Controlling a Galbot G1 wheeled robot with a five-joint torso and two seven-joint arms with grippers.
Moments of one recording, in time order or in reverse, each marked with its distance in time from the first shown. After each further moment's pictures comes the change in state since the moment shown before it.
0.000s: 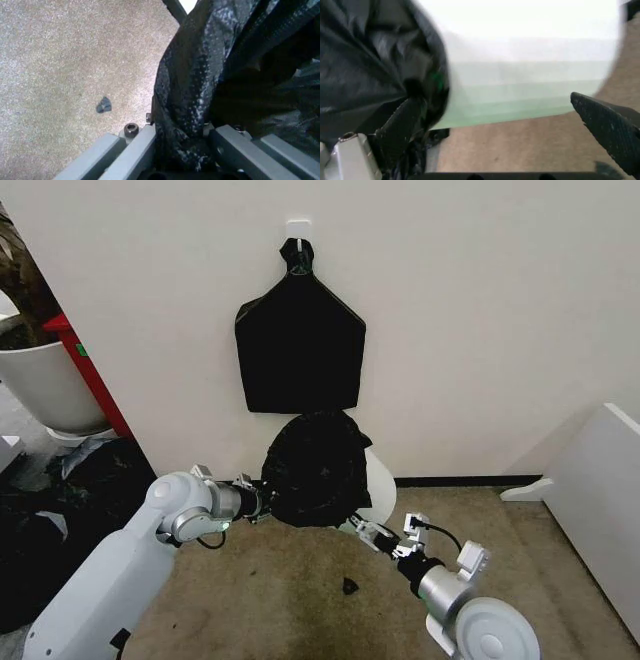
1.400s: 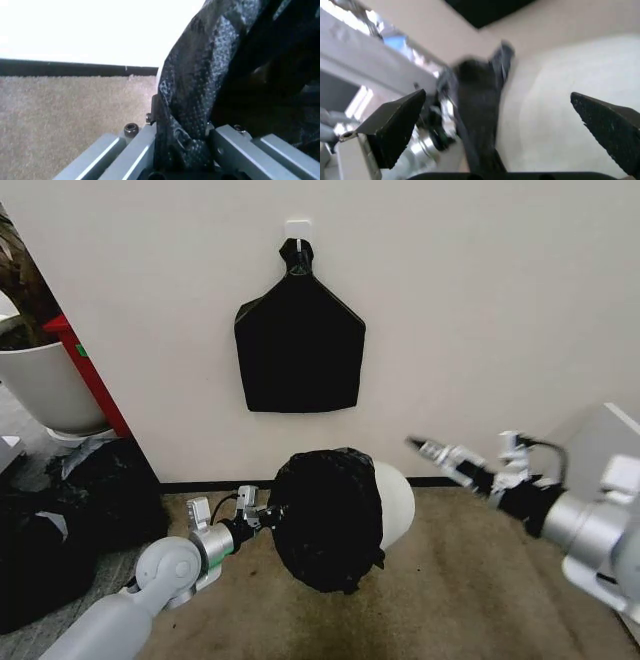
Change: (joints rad) left arm 0.252 0.106 0.031 0.040 1.087 -0.047 1.214; right arm 0.154 -0.294 0.340 0.277 0.623 -0.353 0.203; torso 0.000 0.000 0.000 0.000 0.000
